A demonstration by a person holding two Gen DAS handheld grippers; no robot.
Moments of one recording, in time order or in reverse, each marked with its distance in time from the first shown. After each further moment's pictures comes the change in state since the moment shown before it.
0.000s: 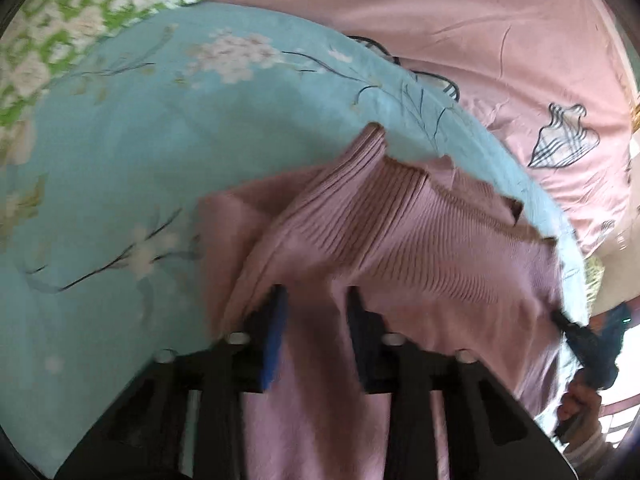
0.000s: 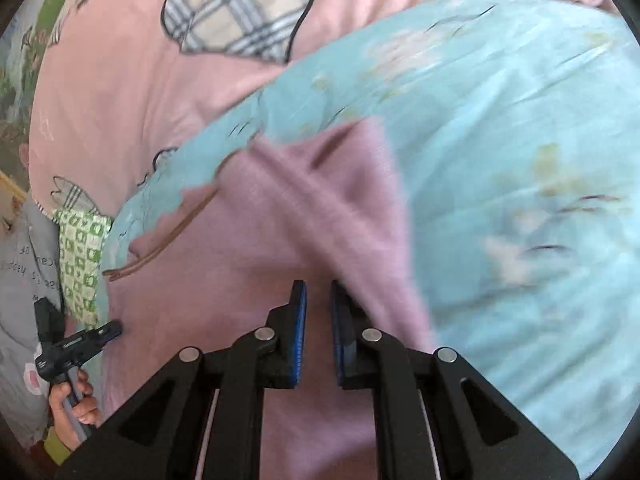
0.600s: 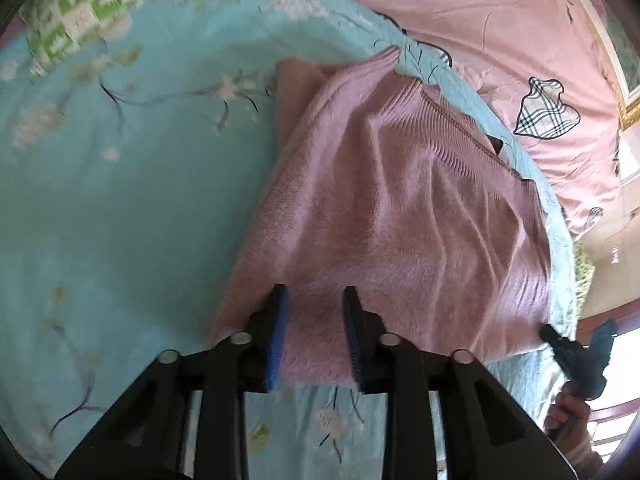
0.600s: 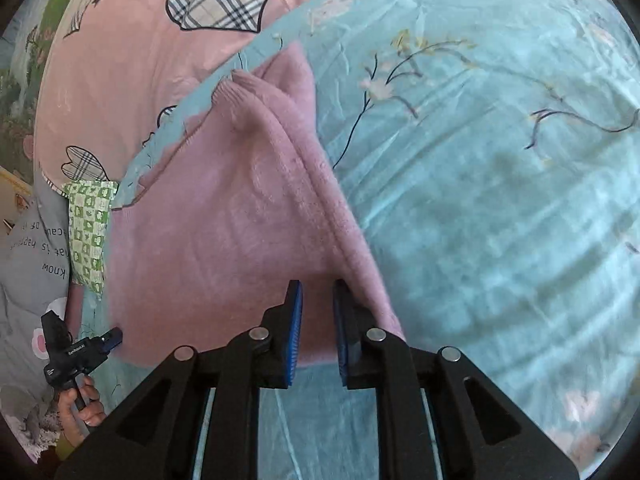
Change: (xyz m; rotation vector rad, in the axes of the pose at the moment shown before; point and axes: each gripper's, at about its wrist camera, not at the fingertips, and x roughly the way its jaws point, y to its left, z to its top) left arm -0.061 0.020 -0.108 -0.088 0.022 0.002; right arm -0.063 -0.029 -0.091 0.036 0.077 -0.006
